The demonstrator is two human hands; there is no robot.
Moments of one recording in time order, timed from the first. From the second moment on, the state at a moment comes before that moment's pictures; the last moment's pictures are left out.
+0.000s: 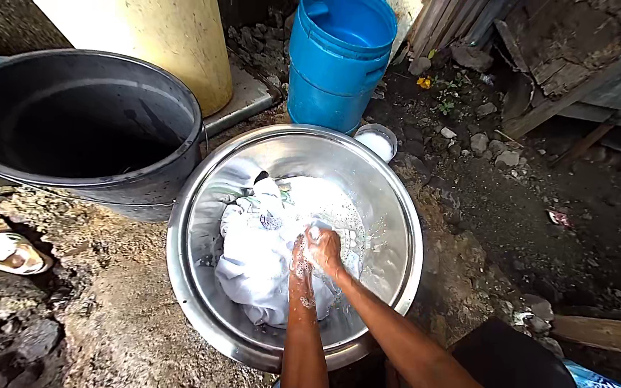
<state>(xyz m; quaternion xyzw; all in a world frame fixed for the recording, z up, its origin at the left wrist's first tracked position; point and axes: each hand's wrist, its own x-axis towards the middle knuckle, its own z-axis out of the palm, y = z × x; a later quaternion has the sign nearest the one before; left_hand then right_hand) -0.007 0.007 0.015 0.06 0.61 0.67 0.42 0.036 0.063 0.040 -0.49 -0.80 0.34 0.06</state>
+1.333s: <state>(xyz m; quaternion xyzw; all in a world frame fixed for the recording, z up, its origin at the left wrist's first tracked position) 0.010 0.019 0.028 0.11 0.68 0.58 0.43 0.051 0.083 0.031 -0.39 -0.87 0.30 0.09</state>
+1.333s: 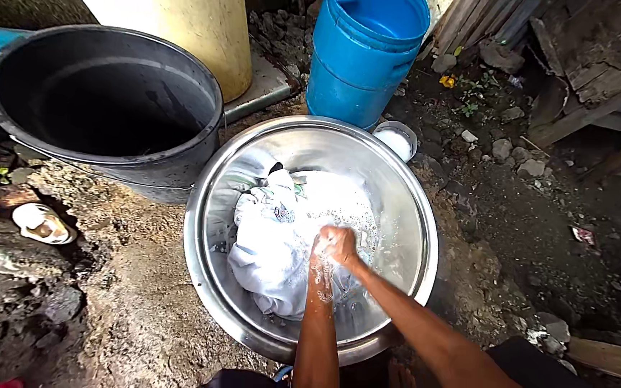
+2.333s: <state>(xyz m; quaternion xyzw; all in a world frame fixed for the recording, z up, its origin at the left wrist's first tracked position) -0.055 -0.029 0.165 0.12 0.75 0.60 0.25 0.047 0.047 0.034 -0.15 -0.84 0.52 0.01</state>
